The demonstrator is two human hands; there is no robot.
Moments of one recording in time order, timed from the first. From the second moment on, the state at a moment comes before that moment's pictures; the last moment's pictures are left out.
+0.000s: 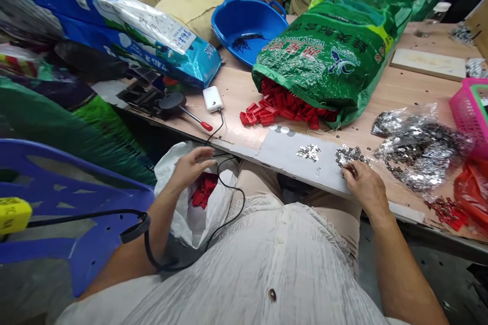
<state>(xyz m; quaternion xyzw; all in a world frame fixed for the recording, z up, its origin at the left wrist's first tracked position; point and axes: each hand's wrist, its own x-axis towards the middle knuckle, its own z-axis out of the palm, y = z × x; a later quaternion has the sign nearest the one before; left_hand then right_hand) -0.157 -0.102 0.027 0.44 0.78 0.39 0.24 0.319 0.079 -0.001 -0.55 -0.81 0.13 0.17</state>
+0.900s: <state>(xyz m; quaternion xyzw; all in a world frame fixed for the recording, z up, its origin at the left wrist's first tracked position) -0.065 0.057 0.024 0.63 0.67 0.39 0.08 0.318 0.071 0.000 -0.56 -0.76 0.21 0.27</state>
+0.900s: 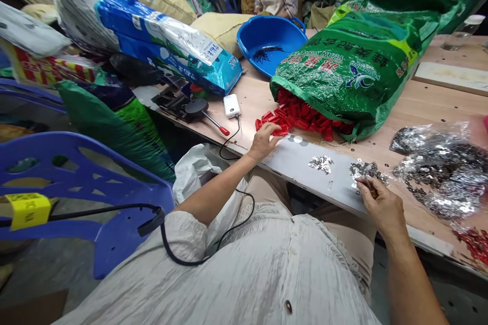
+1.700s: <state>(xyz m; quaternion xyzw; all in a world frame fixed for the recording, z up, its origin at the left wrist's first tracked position) 0.028 -0.021 0.051 0.38 0.42 0.58 0.59 0.214 0.032 0.059 -0.41 -0.75 0.37 0.36</state>
